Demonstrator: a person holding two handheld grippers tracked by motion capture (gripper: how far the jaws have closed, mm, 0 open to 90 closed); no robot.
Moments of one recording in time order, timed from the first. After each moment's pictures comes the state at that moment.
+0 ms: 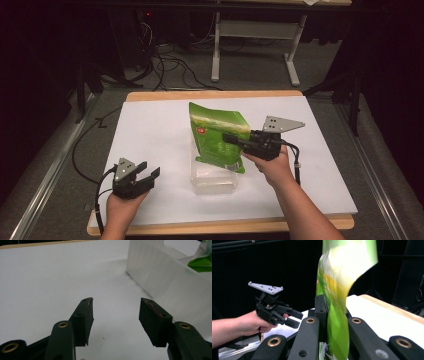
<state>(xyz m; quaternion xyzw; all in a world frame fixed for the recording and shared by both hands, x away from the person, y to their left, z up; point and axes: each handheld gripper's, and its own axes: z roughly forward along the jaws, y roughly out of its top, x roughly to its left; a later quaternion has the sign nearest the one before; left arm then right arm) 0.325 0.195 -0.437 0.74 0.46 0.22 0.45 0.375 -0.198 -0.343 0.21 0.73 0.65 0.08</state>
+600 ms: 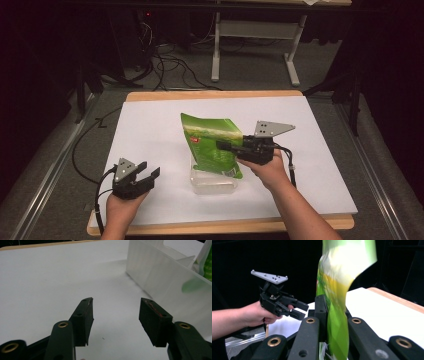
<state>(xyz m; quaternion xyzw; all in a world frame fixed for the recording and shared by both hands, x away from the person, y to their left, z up) 0.324 0.195 -0.436 0.74 0.46 0.22 0.45 0.374 -0.183 -0.354 0.20 0.75 0.63 0.06</state>
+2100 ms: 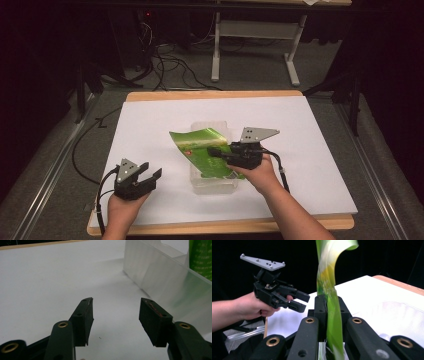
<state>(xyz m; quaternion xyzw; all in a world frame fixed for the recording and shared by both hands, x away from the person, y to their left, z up) 0.323 0.191 -0.437 0.74 0.45 0.21 0.45 0.376 -0.161 -0.377 0.21 0.77 0.60 0.05</state>
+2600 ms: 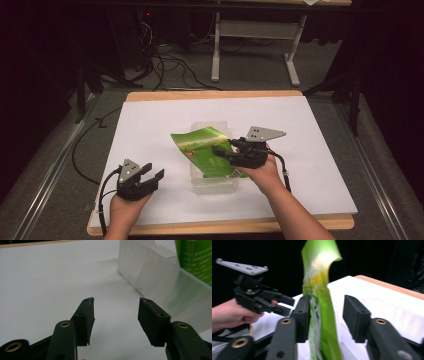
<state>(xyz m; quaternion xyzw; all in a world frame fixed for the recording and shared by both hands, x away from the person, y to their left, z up) 0.321 0.184 -0.437 0.74 0.44 0.20 0.46 0.373 -0.173 -0.378 0.26 0.75 0.60 0.09</state>
